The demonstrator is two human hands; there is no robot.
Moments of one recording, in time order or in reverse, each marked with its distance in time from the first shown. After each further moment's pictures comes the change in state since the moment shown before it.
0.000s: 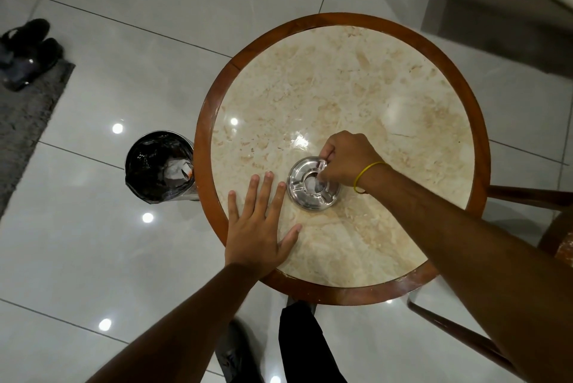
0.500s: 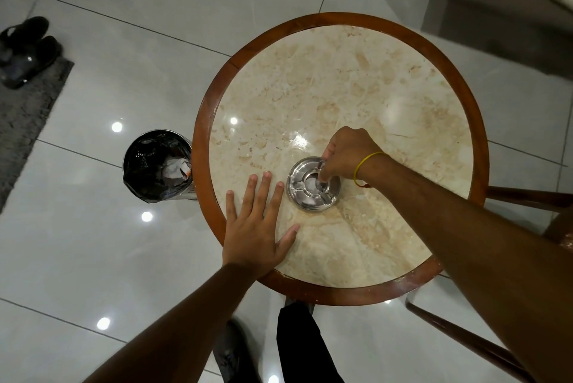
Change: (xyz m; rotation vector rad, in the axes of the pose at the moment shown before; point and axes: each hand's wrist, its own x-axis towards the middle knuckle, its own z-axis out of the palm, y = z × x) left_hand 0.000 0.001 0.000 -0.002 0.011 0.010; right_hand 0.002 -0.006 -0.016 -0.027 -0.090 0.075
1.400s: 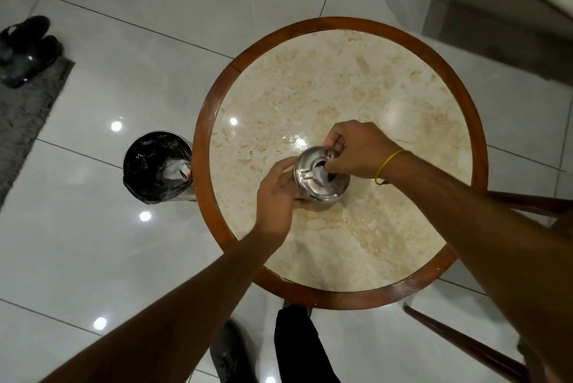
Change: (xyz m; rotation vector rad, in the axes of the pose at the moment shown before) left_hand 0.076 0.051 -0.048 -1.602 -0.037 -0.638; right_hand -0.010 0.005 -0.028 -0.023 0.055 -0.229
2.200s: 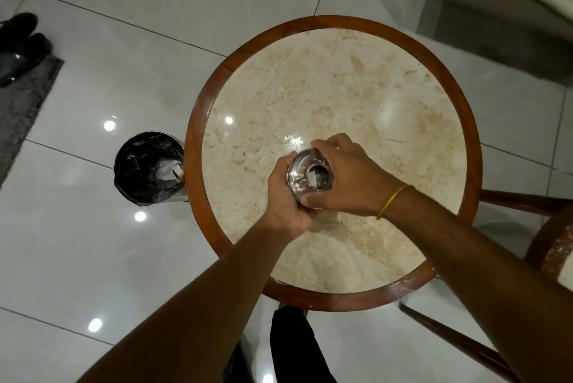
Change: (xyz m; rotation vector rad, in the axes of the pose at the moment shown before) left_hand 0.021 0.006 0.037 -0.676 -0.110 -0.525; right_hand -0.040 -0.002 0.022 -0.018 -0.077 -0.125
